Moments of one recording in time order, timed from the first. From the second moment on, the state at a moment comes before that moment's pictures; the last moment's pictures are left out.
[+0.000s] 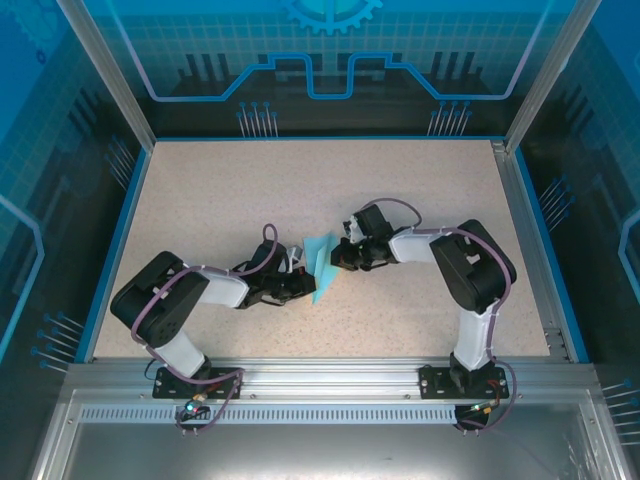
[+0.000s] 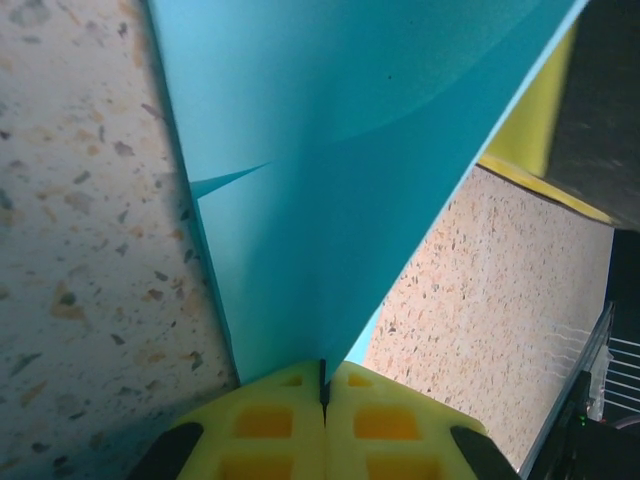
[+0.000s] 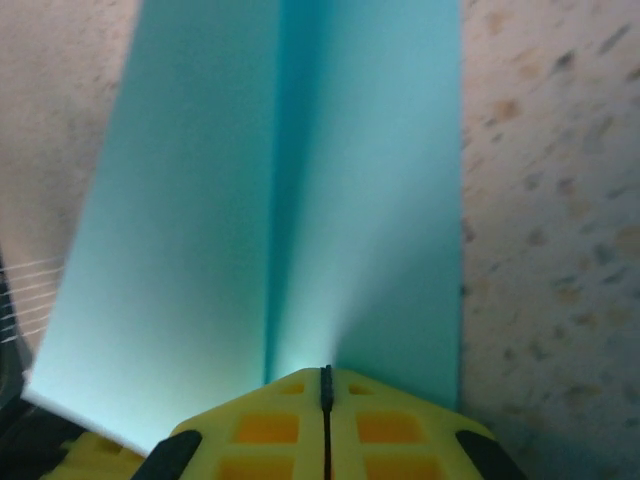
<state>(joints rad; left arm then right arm) -0.54 1.65 0.50 0.34 0.48 -0.86 0.53 1.92 1.00 -0.09 -0.52 0.72</state>
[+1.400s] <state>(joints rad) -0.53 1.68 0.59 0.19 0.60 -0.69 0.57 1.77 0.83 0.12 -0.54 0.82</state>
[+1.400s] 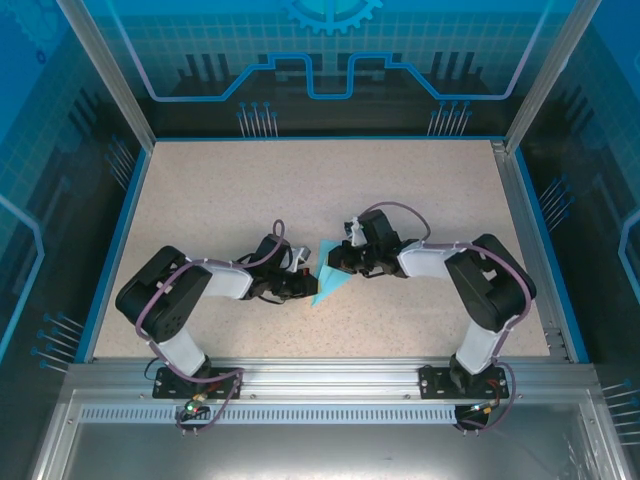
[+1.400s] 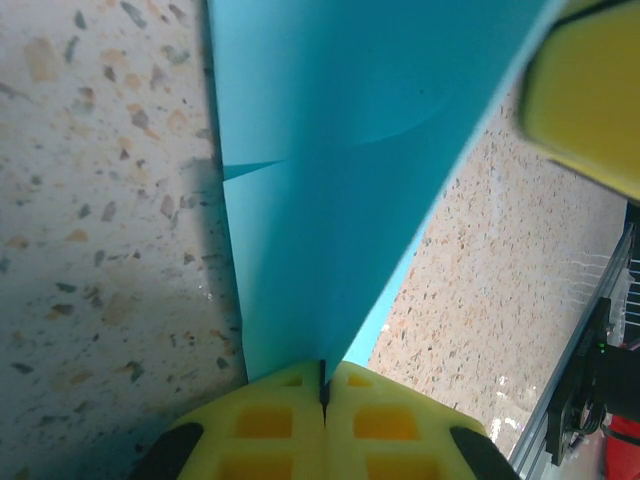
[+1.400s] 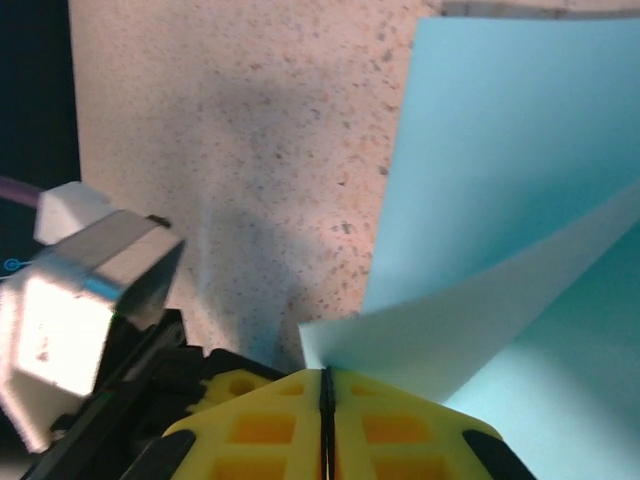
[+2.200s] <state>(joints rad) -0.48 1.73 0.60 0.21 0.69 -0.75 0.56 1.85 0.92 0.09 -0.56 0.81</state>
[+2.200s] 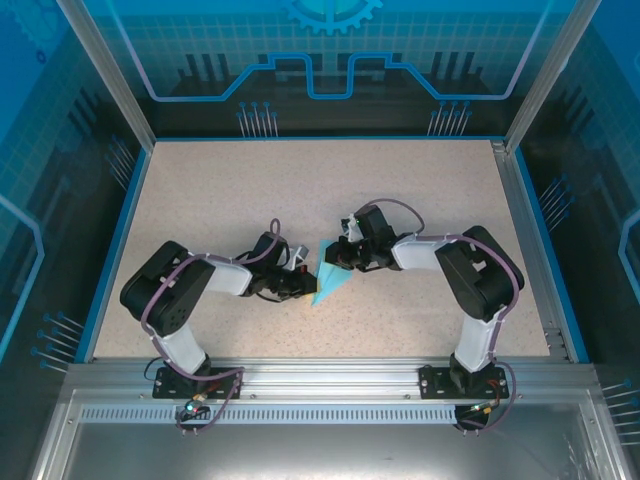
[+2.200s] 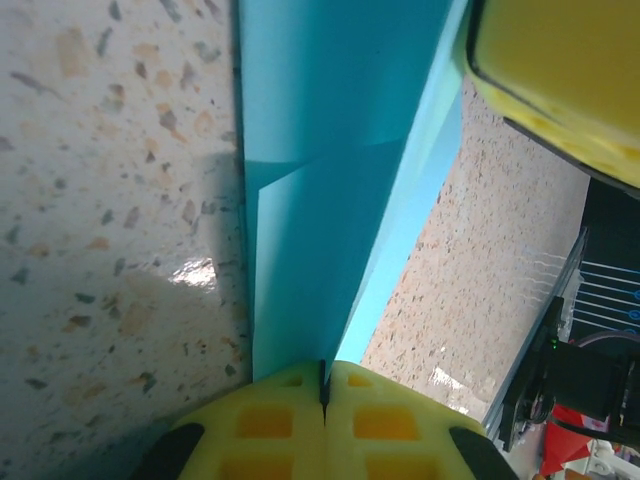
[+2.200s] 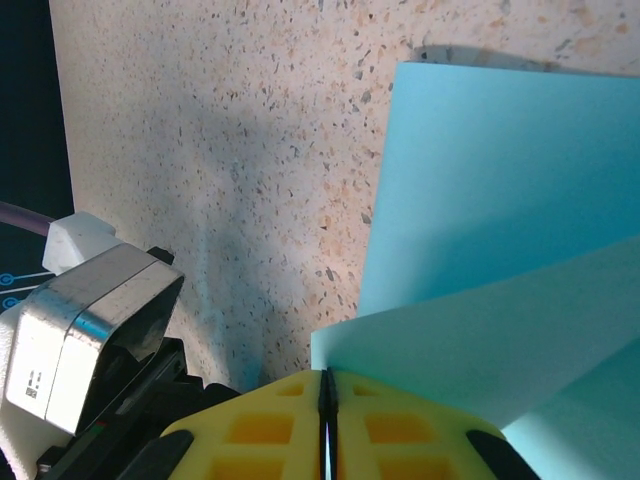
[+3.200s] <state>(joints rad) -0.46 1.75 0.60 0.24 0.73 -0.82 0.55 1.93 0.97 0.08 -0.58 0.81</state>
